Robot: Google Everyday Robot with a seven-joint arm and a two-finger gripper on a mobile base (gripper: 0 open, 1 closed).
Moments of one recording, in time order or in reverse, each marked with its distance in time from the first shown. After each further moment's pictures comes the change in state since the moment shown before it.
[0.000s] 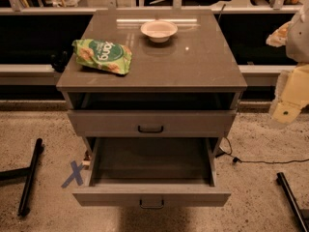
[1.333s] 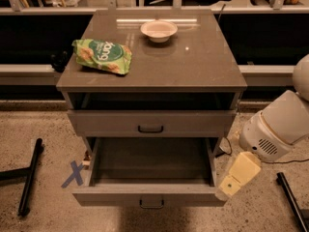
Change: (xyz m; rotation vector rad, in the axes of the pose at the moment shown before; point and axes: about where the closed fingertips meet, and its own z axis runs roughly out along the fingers) arm 0.004 0.122 0.170 -0.441 -0.187 0.355
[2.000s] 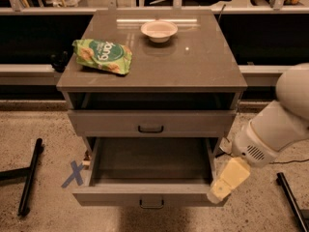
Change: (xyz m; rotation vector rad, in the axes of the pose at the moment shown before) arm 0.008 -0.010 0.026 -0.006 0.034 0.065
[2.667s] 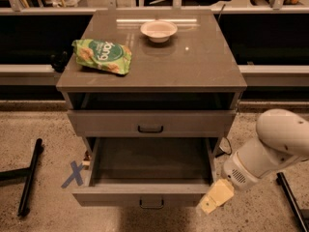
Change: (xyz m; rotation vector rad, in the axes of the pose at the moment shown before) arm 0.041 -0.023 0.098 -0.096 0.010 0.197
